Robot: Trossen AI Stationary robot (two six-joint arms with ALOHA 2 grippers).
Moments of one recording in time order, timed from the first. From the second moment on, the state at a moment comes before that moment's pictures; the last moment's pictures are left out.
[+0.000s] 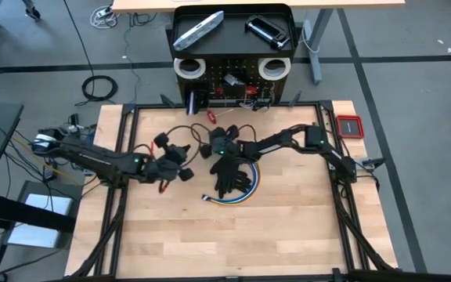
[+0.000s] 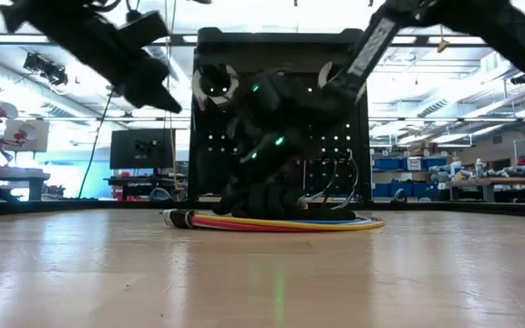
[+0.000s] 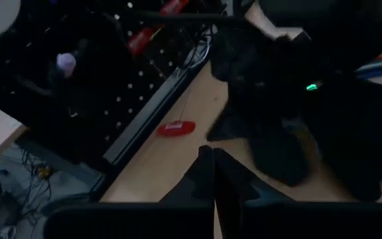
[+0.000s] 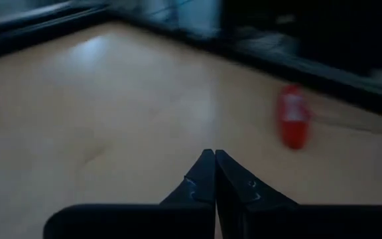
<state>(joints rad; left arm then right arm) -0.19 1.17 0.63 -0.16 -0.94 -0.13 -0.16 2.27 1.32 0.45 0.62 0.37</state>
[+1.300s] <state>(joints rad) -0.23 0.75 0.48 -0.23 -0.70 0.23 -0.20 2.52 1.80 -0.16 0.90 0.76</state>
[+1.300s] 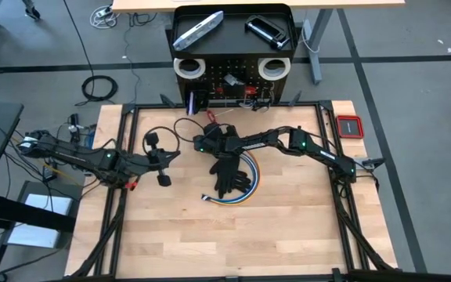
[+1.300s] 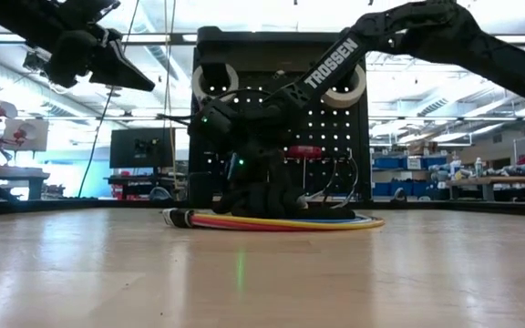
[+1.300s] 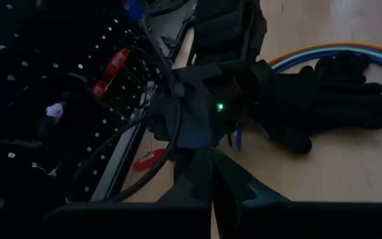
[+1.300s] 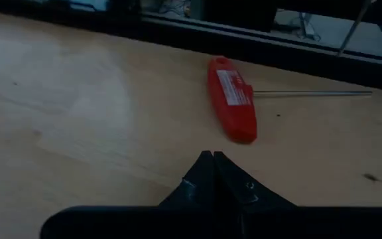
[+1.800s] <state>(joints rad) -0.23 0.71 0.48 -0.20 -0.68 0.23 -0.20 2.52 1.80 -0.11 0.90 0.73</state>
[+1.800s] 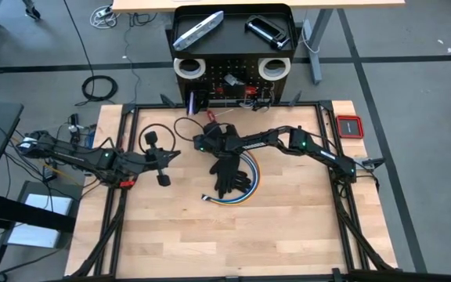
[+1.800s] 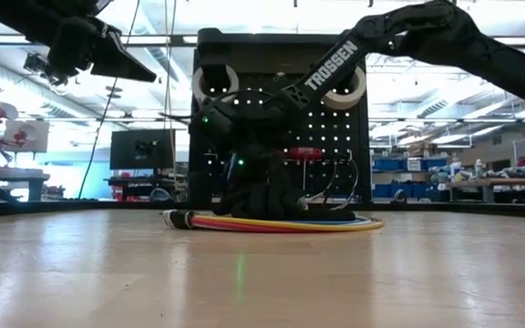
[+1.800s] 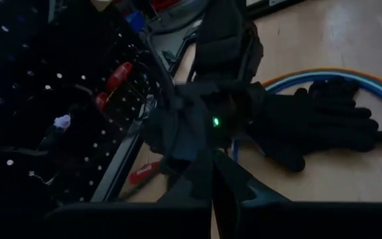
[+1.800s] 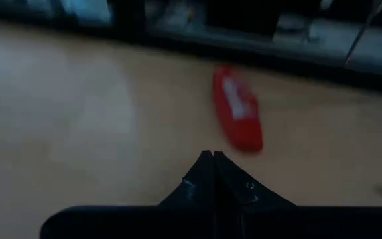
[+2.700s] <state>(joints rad) -0.02 1.26 0.62 0.09 -0.47 0.68 0.24 2.02 1.77 -1.55 1.13 1.50</state>
